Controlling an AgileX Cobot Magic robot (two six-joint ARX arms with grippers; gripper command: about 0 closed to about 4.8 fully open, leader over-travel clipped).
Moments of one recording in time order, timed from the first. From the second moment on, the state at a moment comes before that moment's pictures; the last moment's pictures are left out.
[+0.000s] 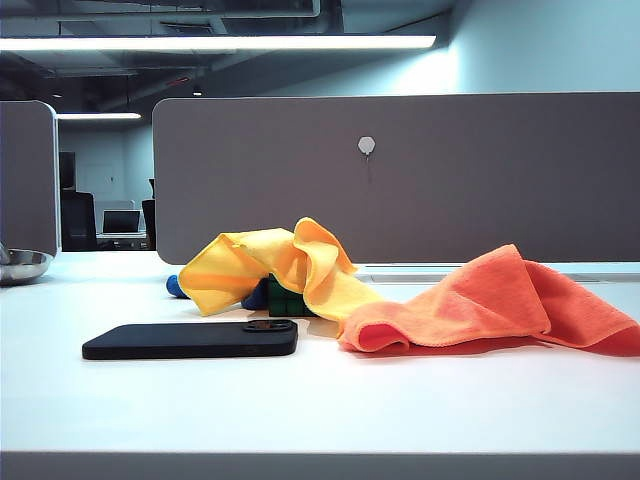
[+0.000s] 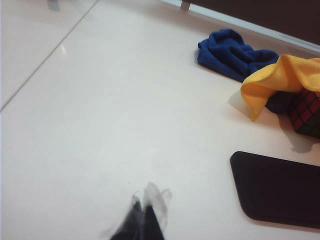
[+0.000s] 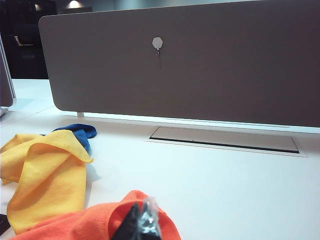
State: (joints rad) left arm 0.04 0.00 0.06 -0.31 0.09 -0.23; right arm 0.03 0.00 0.01 0.17 -0.25 0.07
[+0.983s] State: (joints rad) left arm -0.08 0.00 0.04 -0.27 0.01 -0.13; right arm 0.03 0.00 0.01 0.14 -0.26 0.07
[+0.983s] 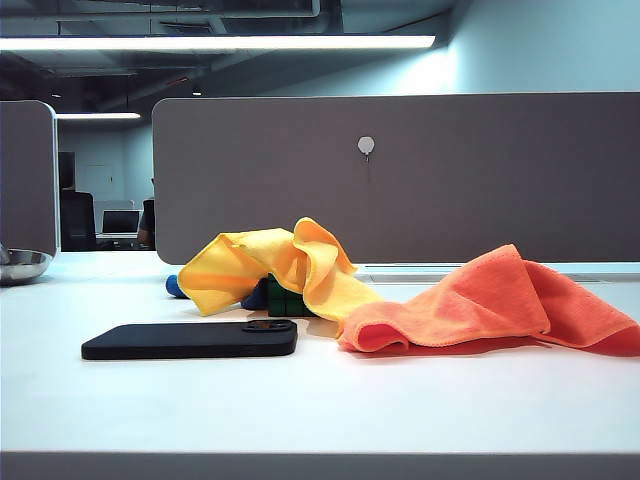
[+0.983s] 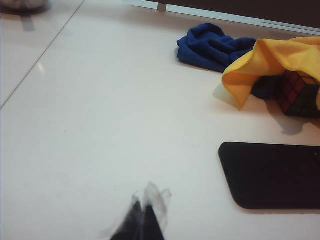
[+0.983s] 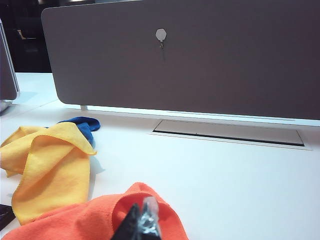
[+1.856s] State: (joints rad) left arm -0.08 0.00 0.04 -0.27 0.01 -0.15; right arm 0.01 0.00 0.01 0.14 -0.09 0.02
